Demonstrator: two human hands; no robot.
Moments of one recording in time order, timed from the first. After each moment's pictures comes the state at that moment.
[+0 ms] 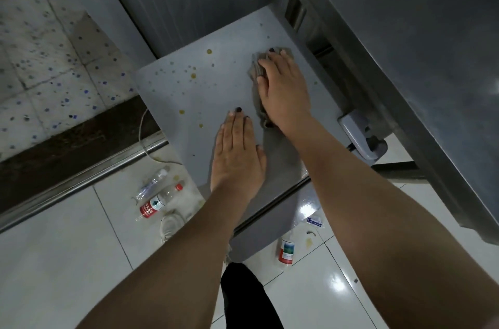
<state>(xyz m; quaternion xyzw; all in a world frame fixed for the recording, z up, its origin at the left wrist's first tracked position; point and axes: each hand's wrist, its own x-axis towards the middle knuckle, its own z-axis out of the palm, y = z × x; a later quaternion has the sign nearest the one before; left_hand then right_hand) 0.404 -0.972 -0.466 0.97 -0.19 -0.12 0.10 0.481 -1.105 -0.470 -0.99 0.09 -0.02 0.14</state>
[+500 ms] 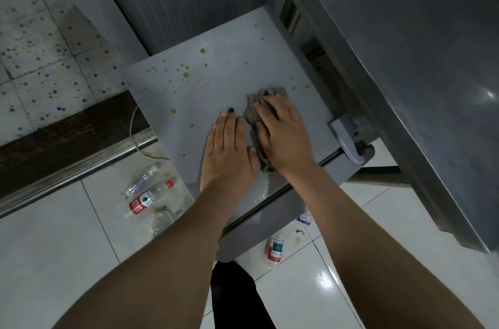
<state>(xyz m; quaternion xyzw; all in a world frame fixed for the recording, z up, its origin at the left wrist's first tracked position) 0.405 -0.974 -0.464 0.97 -0.20 -0.12 0.10 0.410 -1.103 -0.474 -0.99 0.02 -0.03 0.15</state>
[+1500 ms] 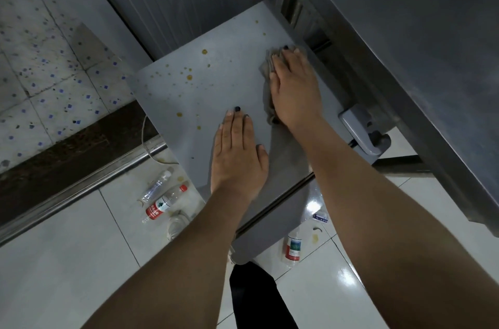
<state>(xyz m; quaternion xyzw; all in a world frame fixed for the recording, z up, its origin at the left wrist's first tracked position) 0.405 -0.972 -0.469 0.97 -0.20 -0.11 0.11 0.472 -1.119 -0.466 -0.98 0.14 0.00 0.12</state>
